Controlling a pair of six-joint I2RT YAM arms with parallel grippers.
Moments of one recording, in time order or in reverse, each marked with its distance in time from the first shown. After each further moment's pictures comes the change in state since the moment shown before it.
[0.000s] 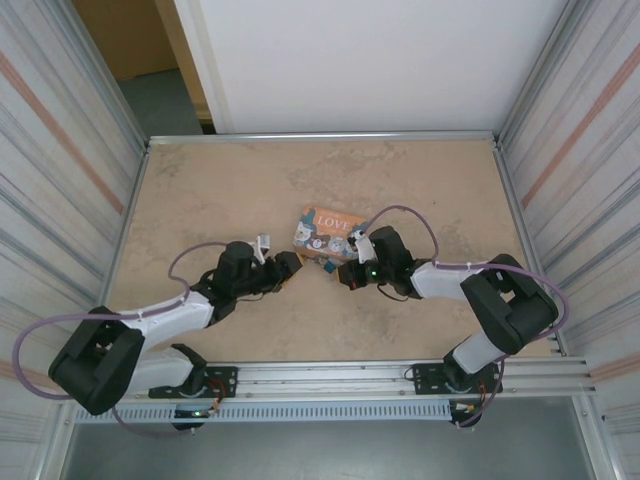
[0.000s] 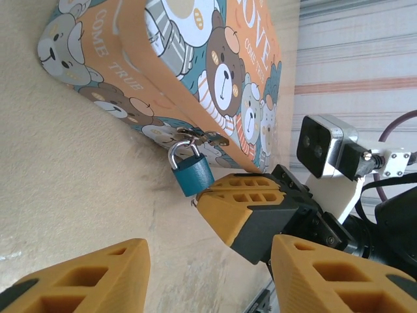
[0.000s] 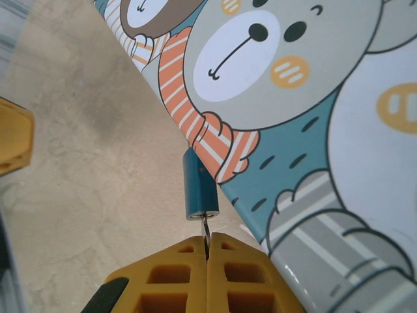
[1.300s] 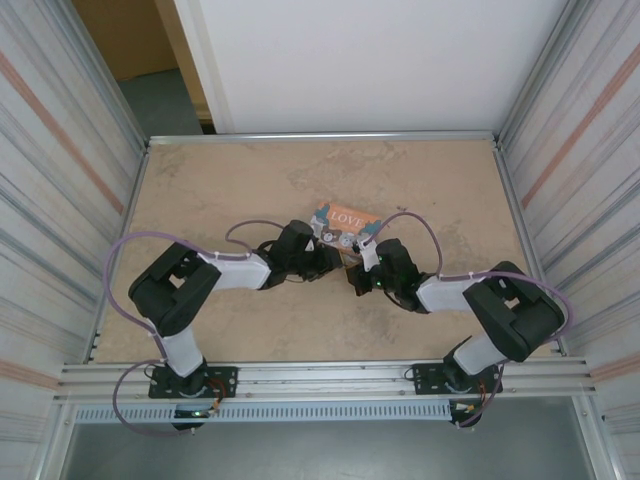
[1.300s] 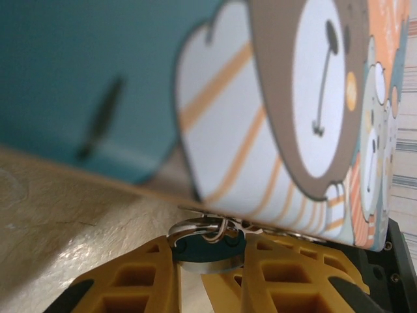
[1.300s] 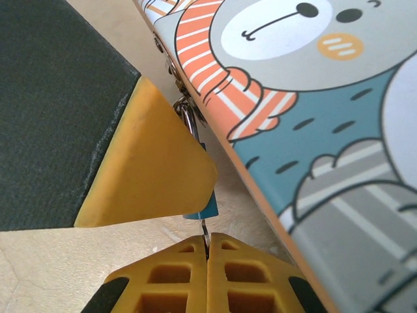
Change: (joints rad) left arm -0.156 0.548 0.445 -0.103 -0.024 0.089; right arm 0.024 -0.039 -0.155 0.233 0.234 -0.219
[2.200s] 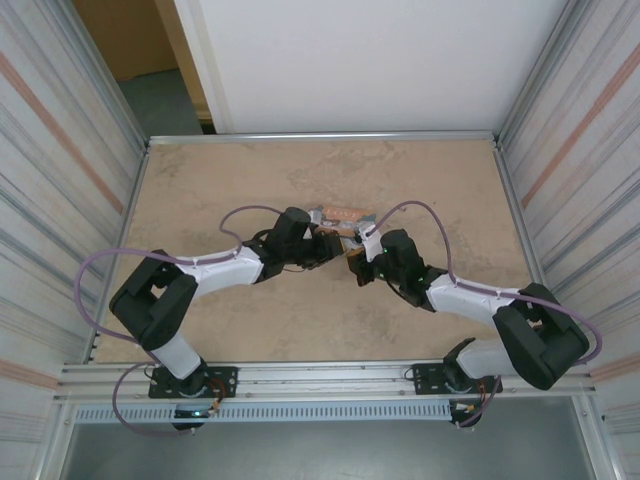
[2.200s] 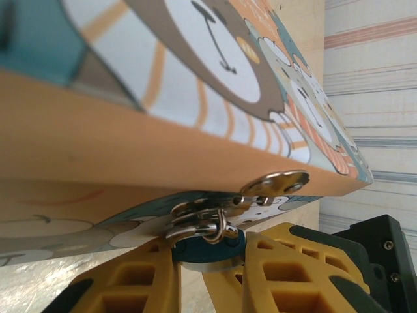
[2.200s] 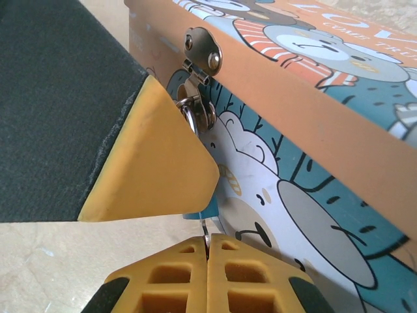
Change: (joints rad) left arm 0.003 -0.122 0.077 -0.138 -0.016 0.051; right arm 0.004 -0.187 0.073 -0.167 0.051 -0.066
